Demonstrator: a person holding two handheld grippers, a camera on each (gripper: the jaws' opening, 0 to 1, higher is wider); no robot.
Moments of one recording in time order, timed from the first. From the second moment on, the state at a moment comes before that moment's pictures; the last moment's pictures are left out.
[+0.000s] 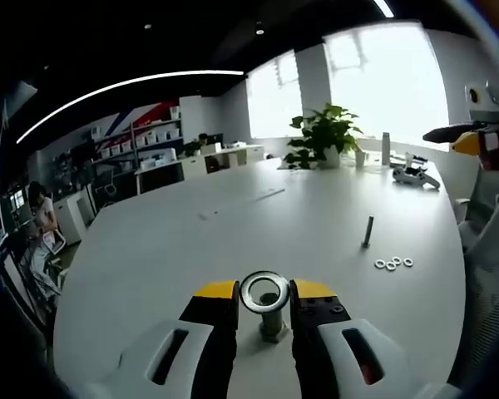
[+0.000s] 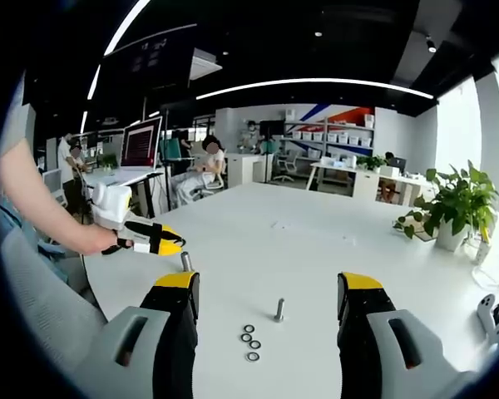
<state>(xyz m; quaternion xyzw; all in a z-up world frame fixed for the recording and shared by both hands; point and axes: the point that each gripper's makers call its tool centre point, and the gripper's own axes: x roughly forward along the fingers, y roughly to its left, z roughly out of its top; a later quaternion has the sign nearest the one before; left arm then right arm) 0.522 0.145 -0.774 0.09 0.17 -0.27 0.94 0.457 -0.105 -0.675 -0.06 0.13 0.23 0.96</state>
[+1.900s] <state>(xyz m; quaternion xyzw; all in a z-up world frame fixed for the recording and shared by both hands) 0.516 0.134 -0.795 0.09 0.23 -0.27 0.93 0.459 -0.108 -0.667 -0.04 0.12 0.22 0.97</state>
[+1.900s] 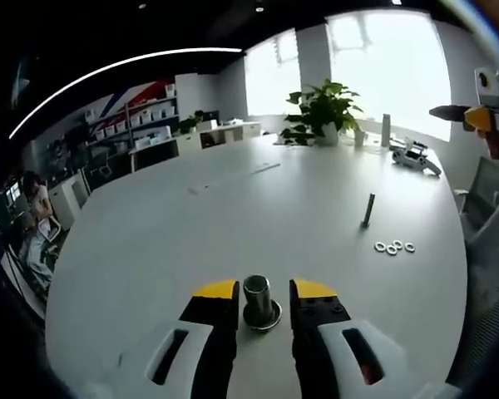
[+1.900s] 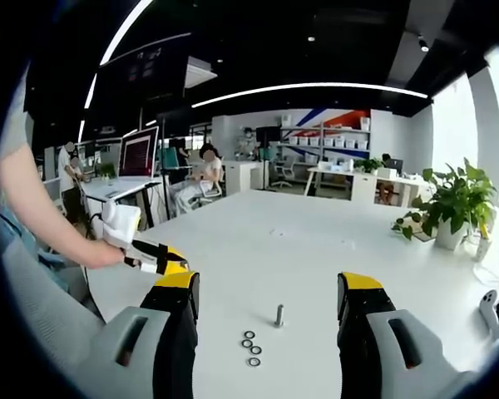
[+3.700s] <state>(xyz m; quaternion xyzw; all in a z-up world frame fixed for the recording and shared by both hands) 0.476 0.116 -0.801 0.09 0.16 -0.30 0.94 0.459 -0.107 -0.671 -0.05 0.13 0.22 0.97</state>
